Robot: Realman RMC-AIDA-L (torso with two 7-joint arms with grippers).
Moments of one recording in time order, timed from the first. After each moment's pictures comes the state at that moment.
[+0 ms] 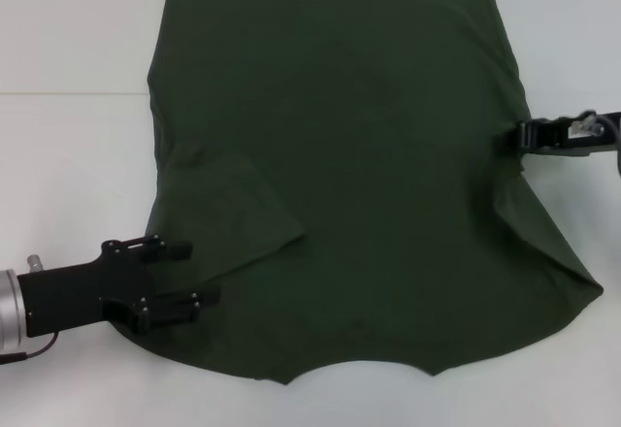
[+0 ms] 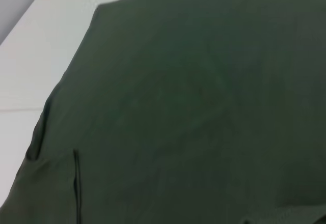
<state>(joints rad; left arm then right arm) -0.41 -2.11 0.62 0.72 2.06 1.52 -1.24 0.70 2.09 -0.81 -0.95 -2.45 -1.17 2.53</state>
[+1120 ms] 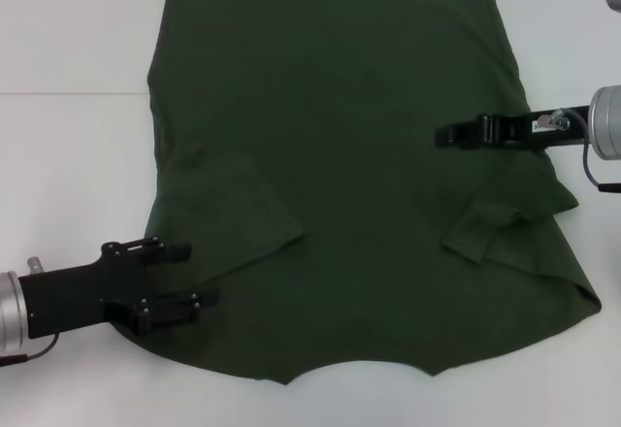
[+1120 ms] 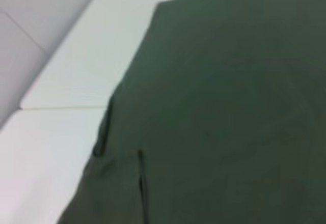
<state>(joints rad) -0.41 -2.12 0.62 0.72 2.07 1.50 -1.24 0.71 2.08 -0.86 -0.91 -2.30 -1.18 2.48</state>
